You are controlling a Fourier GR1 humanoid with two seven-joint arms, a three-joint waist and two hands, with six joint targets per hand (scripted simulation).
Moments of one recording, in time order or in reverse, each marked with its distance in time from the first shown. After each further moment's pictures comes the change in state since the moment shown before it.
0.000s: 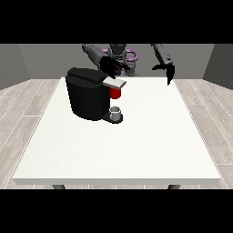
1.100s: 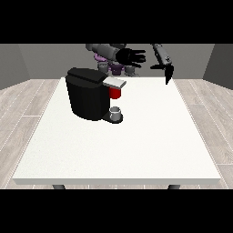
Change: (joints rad) left arm -0.020 -0.007 -0.041 0.105 -0.023 -0.024 -0.071; right arm -0.069 0.031 0.224 0.036 -0.031 -0.008 -0.018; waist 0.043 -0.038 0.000
